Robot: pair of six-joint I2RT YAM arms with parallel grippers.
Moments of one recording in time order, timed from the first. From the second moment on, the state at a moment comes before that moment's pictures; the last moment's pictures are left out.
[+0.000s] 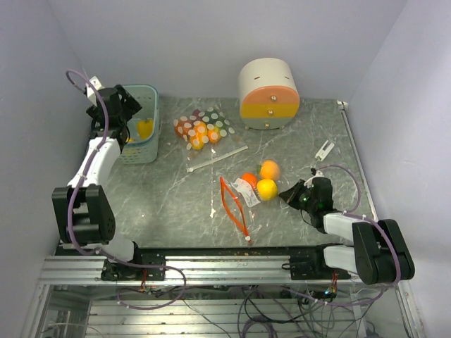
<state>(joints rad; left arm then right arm) 0.06 1.56 1.26 -0.03 -0.26 -0.55 0.11 1.24 0.17 0.46 -0.28 0.63</state>
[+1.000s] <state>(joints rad) -0.83 0.94 0.26 0.21 -0.51 -0.65 0.34 1.09 0.15 0.47 -0.18 0.69</state>
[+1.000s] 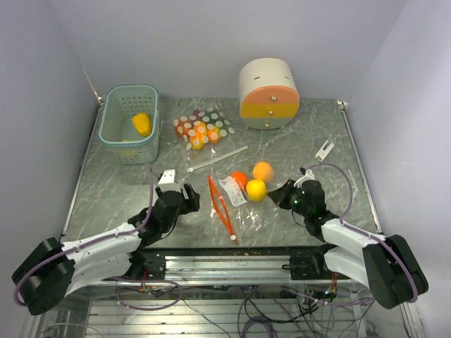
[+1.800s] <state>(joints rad) -0.84 1.55 0.23 0.97 -0.01 -0.91 0.28 1.14 0.37 0.32 -0.10 0.61</state>
